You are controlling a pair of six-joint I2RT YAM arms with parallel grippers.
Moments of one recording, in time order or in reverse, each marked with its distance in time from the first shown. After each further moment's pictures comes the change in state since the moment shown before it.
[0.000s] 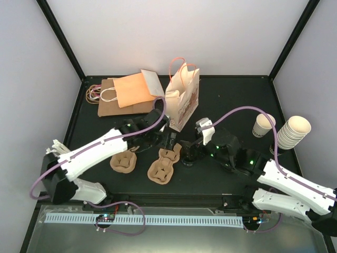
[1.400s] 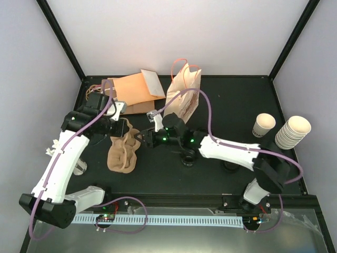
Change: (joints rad) left arm 0.616 -0.266 0.118 -0.392 0.271 0.442; right arm 0.024 0.780 0.301 0.554 -0.468 0.391
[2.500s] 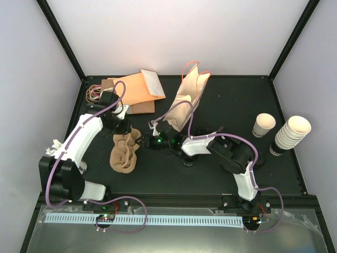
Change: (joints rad) left arm 0.088 0.251 -0.149 0.201 0.003 0.041; right arm -0.065 0.388 -0.017 0.320 -0.095 0.371
